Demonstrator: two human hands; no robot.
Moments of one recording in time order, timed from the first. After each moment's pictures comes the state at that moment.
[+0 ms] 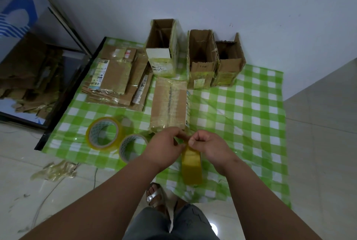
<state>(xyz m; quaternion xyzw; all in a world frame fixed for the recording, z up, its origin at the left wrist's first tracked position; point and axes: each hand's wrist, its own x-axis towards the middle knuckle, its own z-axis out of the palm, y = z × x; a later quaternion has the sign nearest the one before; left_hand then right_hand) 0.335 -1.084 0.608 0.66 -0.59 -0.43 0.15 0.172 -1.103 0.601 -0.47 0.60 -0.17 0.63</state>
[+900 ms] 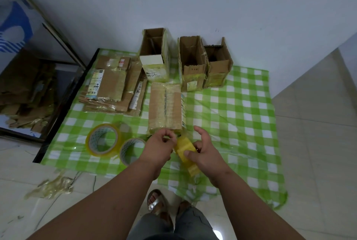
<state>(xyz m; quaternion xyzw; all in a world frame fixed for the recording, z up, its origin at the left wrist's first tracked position) 0.335 -1.073 0.619 0.70 -0.34 -0.57 0.27 0.181 -1.060 0.614 -0.44 0.60 -0.23 0.63</state>
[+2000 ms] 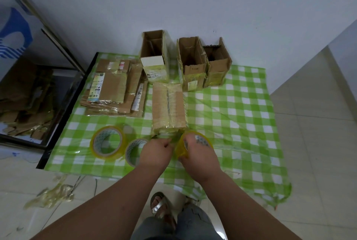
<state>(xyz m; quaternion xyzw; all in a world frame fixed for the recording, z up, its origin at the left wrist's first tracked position) 0.360 -1.066 0.608 0.74 -0.52 -0.41 0.10 0.219 -1.051 0.601 -0.72 0.64 -0.06 0.25</state>
